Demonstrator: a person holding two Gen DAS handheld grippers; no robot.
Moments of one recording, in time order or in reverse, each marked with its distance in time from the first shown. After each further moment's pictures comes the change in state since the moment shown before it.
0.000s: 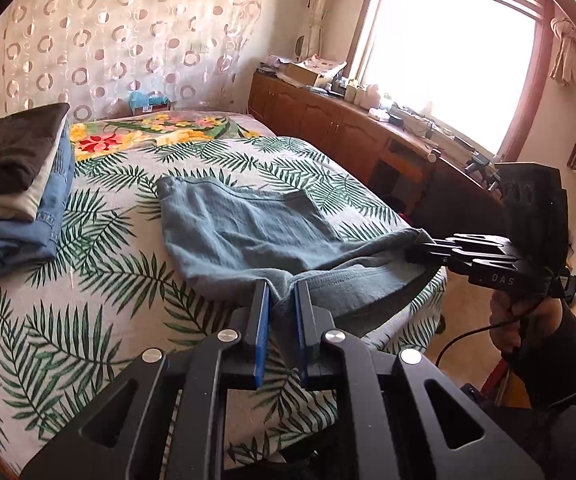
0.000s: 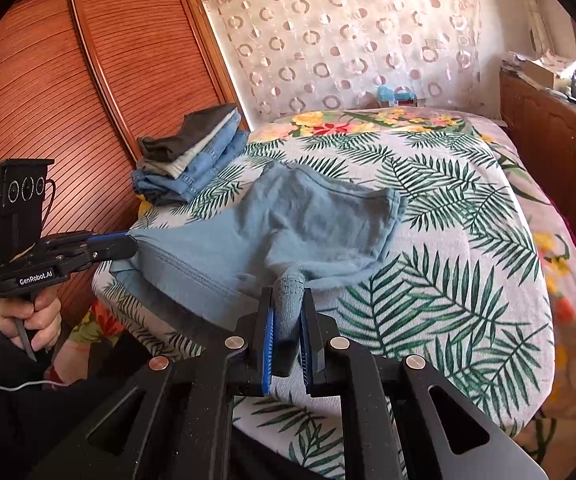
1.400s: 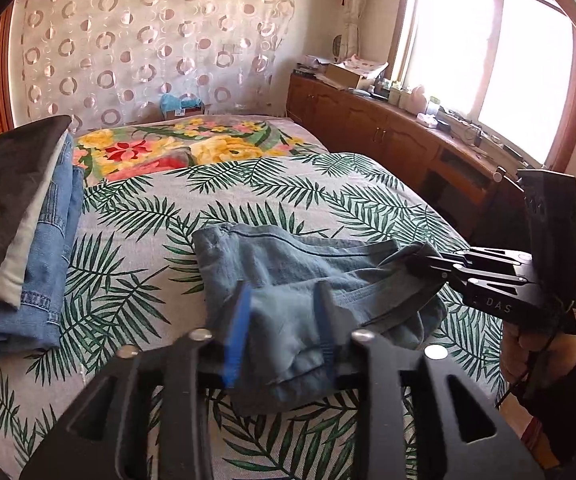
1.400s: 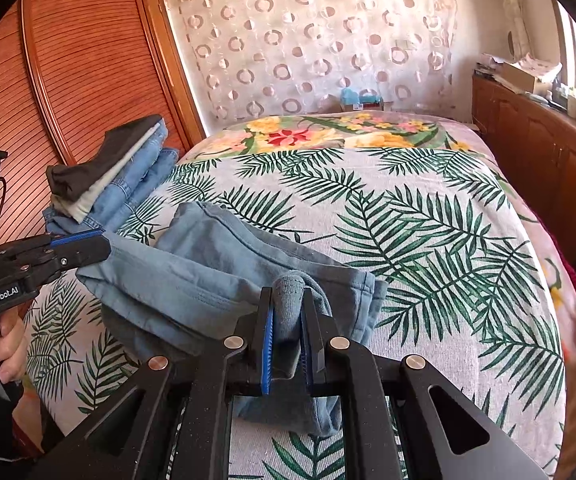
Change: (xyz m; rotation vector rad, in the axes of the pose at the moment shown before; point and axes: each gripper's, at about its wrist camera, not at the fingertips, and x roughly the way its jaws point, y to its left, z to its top) left arm 0.082 0.048 0.058 -0.016 -0.006 0.141; right arm 0.136 -0.034 0.075 0.015 0.001 -0.135
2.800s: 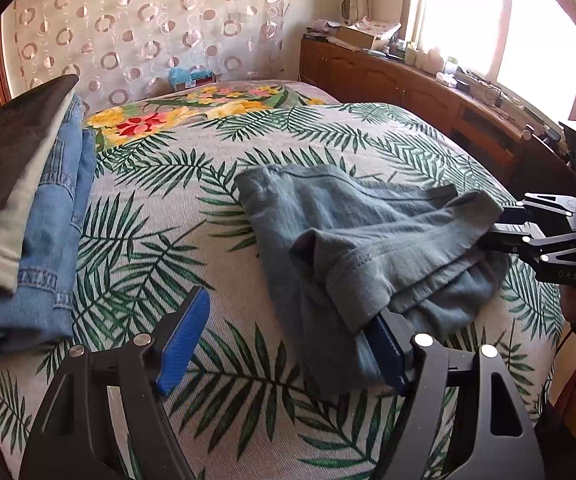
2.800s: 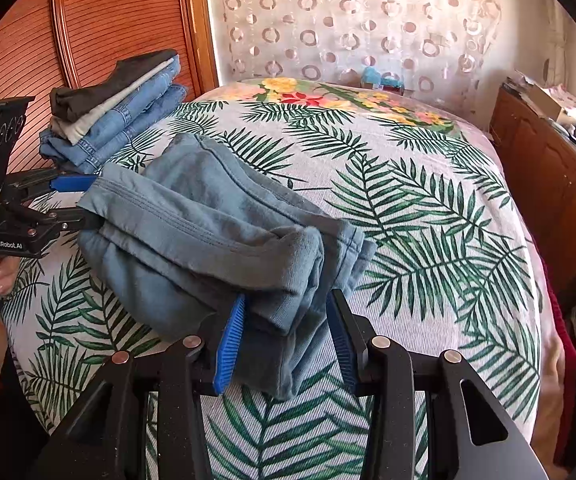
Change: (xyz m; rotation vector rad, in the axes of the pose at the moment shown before) left arm 0.035 0.033 -0.017 0.049 0.129 0.072; right arm 0.003 -0.007 -0.011 -0.196 0.137 -0.027
